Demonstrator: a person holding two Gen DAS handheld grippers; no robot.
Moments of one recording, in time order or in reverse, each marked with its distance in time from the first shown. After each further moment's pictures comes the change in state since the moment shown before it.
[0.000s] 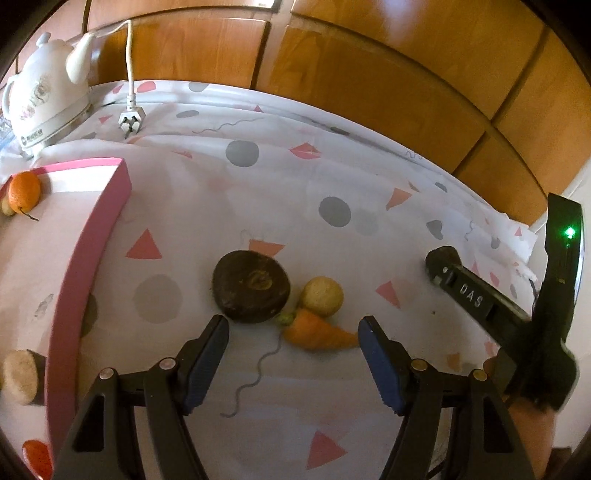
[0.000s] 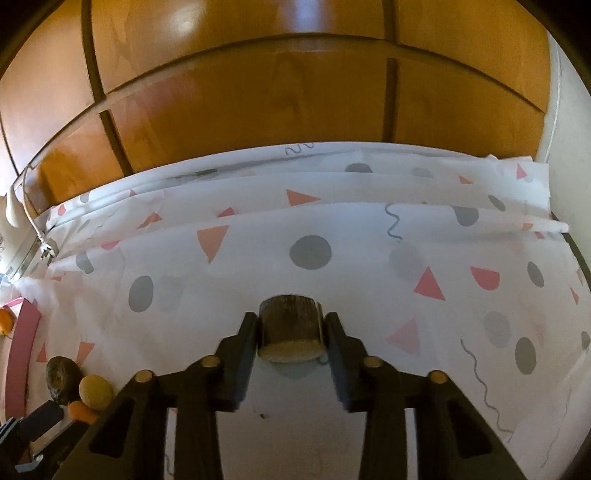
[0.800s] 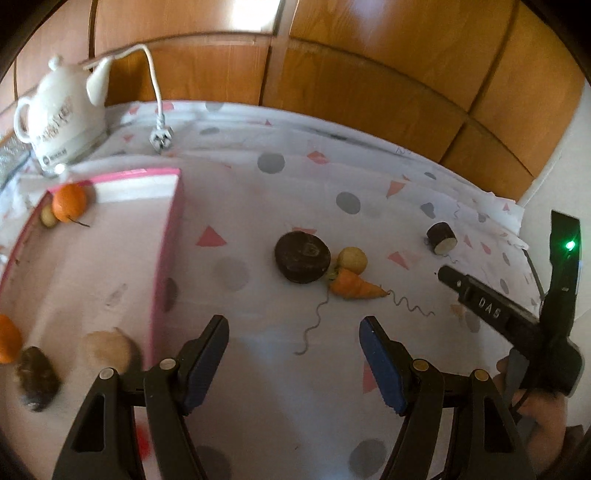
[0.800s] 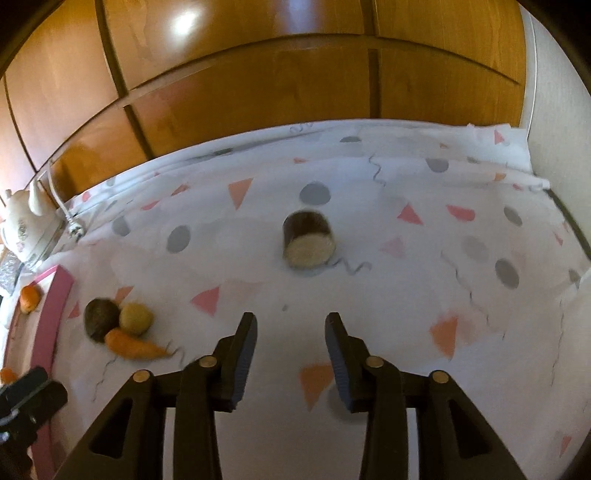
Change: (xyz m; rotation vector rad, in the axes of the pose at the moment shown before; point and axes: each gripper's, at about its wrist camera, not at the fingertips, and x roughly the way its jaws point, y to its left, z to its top) left arm -0.048 0.032 -0.020 0.093 -0.011 -0.004; right arm -0.039 0.007 -0.039 0.057 0.034 0.025
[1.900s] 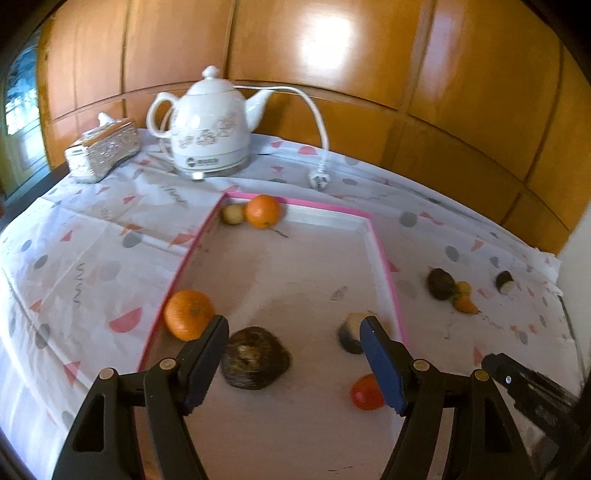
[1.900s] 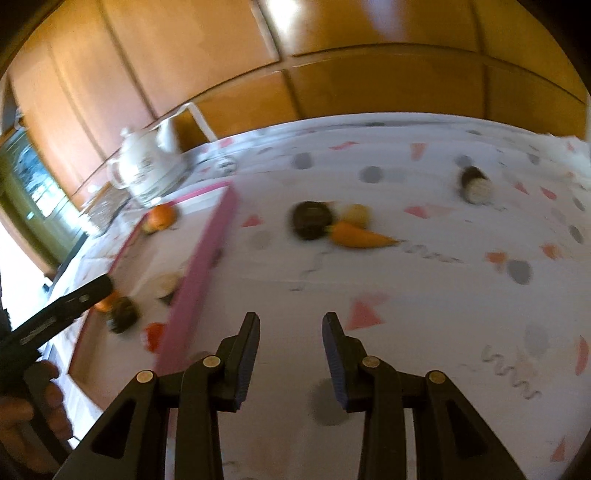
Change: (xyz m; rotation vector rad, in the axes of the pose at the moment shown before) left arm -0.106 0.129 -0.039 -0.107 -0.201 0.188; right arm -0.075 0.110 -0.084 -0.117 0.045 0.300
